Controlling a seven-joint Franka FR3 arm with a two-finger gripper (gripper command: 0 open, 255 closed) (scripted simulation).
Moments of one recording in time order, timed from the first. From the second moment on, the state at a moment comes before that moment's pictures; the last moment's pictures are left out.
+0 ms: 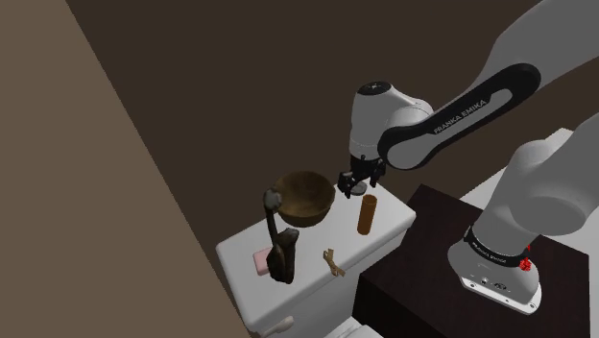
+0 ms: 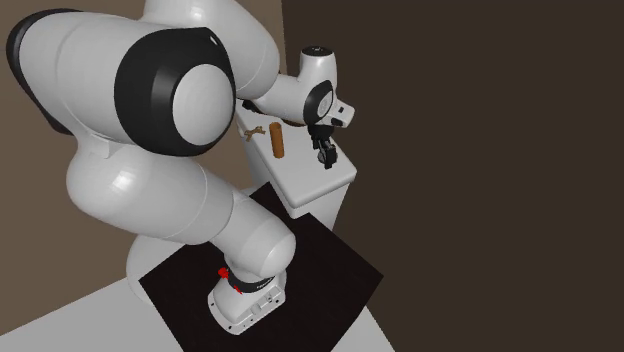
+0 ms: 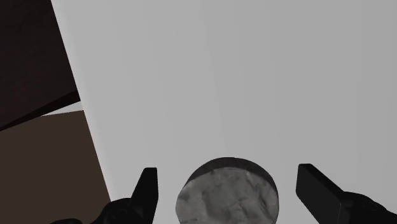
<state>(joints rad) 0.12 -0.36 0.19 -2.78 -0.01 2.41 0.73</state>
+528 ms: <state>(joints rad) 0.12 -0.36 0.19 -2.77 -0.01 2.41 0.73</state>
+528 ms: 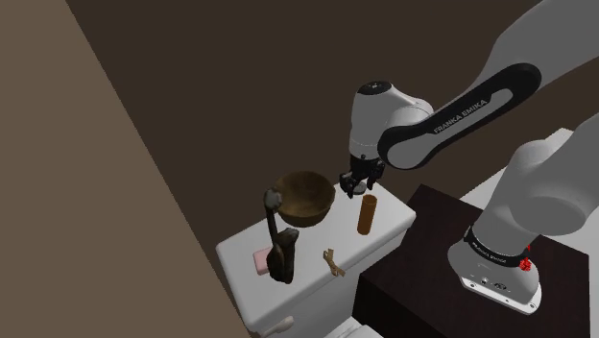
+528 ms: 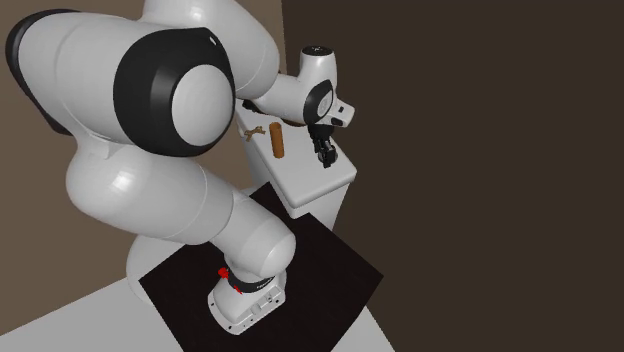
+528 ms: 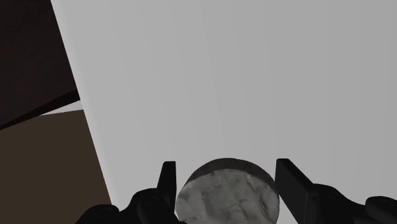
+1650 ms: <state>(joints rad) 0.13 -0.50 0.17 -2.69 0.01 2.19 0.70</state>
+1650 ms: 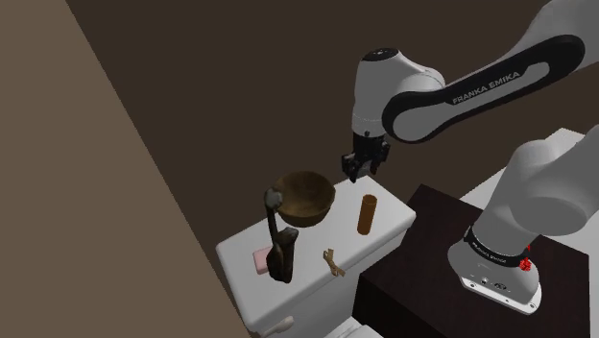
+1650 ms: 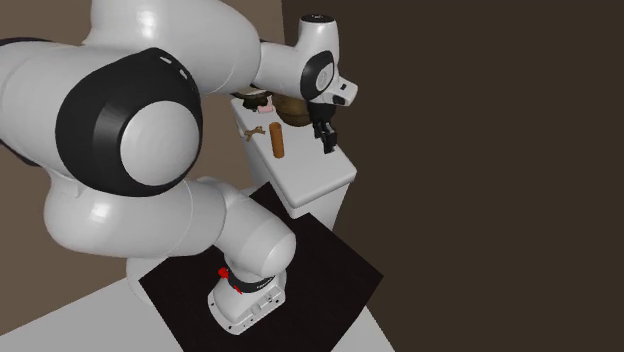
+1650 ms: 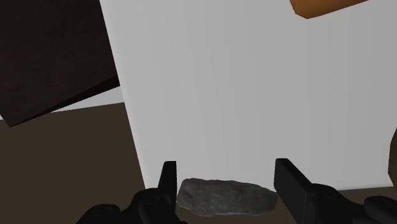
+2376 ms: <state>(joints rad) 0.14 -0.57 0.16 -2.59 0.01 2.02 0.69</state>
